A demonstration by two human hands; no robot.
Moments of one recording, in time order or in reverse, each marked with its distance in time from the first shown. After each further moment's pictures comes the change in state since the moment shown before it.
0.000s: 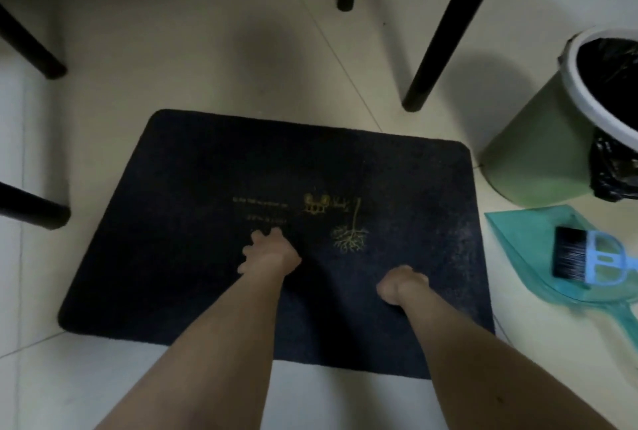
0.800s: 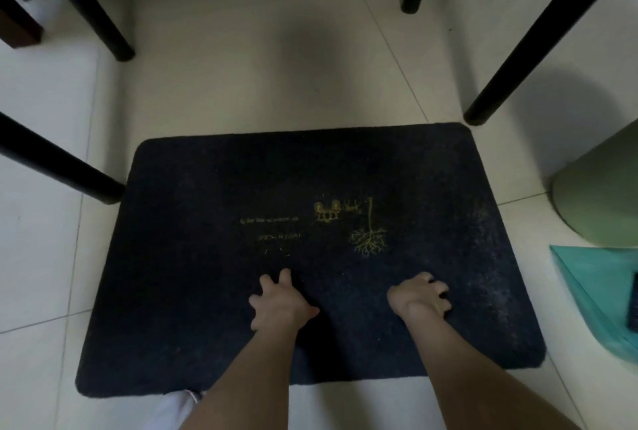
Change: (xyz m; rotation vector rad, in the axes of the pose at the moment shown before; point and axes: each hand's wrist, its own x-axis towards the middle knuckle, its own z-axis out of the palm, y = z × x) left_hand -0.003 -0.077 0.045 -0.232 -0.008 -0.126; right_hand 0.008 -0.060 0.018 0.420 0.188 0.216
